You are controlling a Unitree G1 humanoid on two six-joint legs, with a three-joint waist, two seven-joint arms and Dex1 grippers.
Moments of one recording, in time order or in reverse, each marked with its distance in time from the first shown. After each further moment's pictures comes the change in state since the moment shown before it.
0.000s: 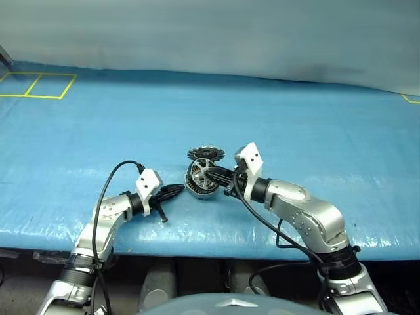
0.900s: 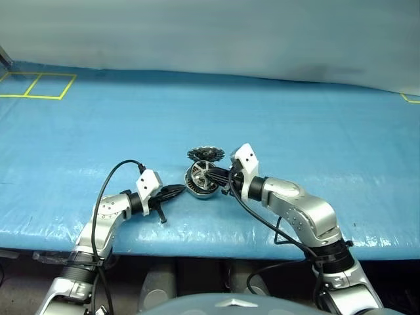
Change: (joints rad) left arm -0.019 0.001 0.000 0.046 0.019 -0.065 -0.043; right arm -0.020 0.020 0.017 0.050 -0.084 -0.007 0.044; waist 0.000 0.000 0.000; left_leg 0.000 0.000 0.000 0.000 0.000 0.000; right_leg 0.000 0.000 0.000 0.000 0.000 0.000
